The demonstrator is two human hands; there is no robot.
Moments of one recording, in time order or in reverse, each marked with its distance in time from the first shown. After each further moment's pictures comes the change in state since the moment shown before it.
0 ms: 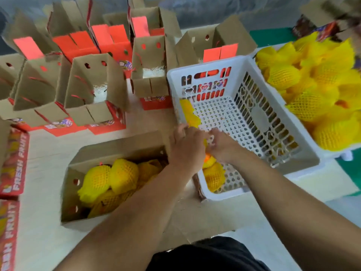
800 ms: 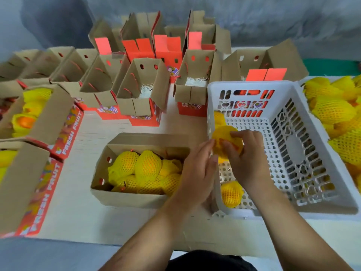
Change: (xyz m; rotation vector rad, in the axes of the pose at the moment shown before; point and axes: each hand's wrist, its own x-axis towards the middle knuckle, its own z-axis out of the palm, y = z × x) left_hand -0.060 -0.011 0.012 -0.621 0.351 -0.091; right_hand -0.036 -0.016 -0.002 0.304 0.562 -0.509
